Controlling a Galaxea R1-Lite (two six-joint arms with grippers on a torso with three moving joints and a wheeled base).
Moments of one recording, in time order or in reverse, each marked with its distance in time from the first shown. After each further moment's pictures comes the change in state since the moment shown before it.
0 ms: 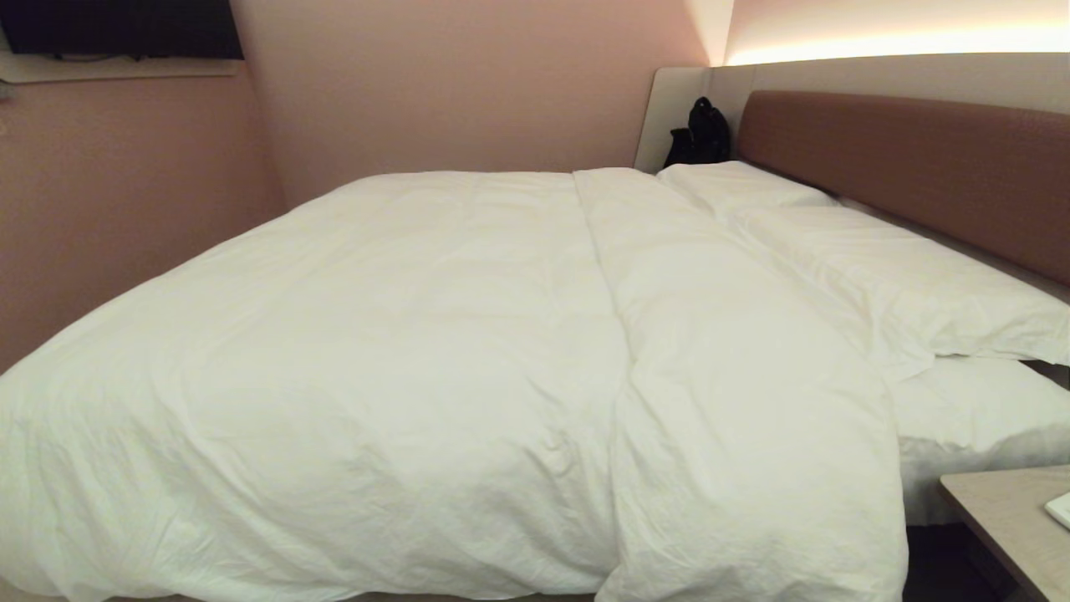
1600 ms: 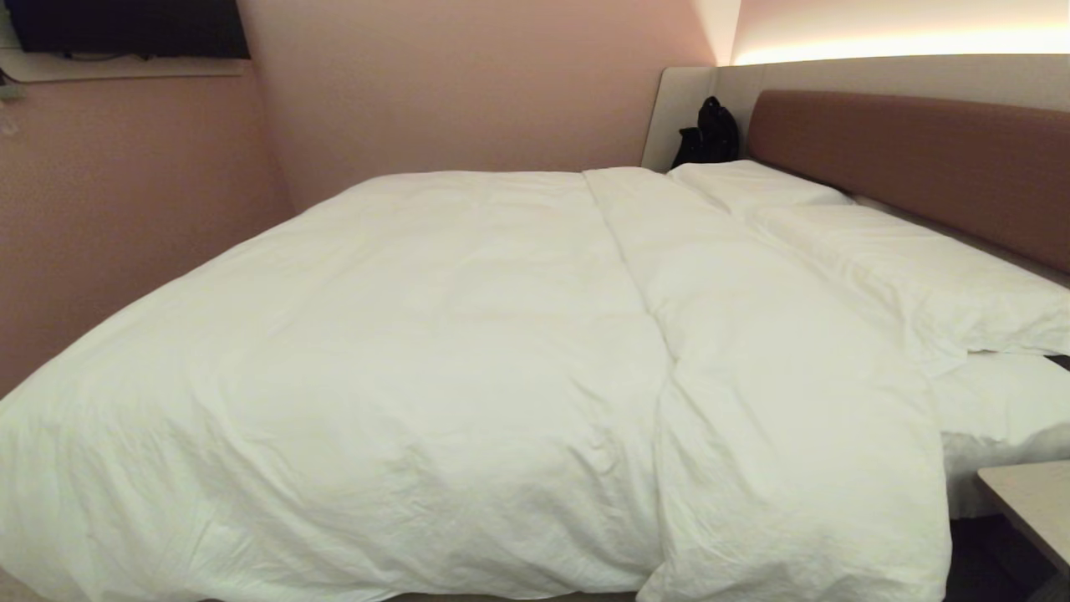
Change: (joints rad) left arm 0.000 0.000 0.000 0.000 -0.001 0.004; right arm 0.000 0.000 0.000 0.000 0.000 0.000
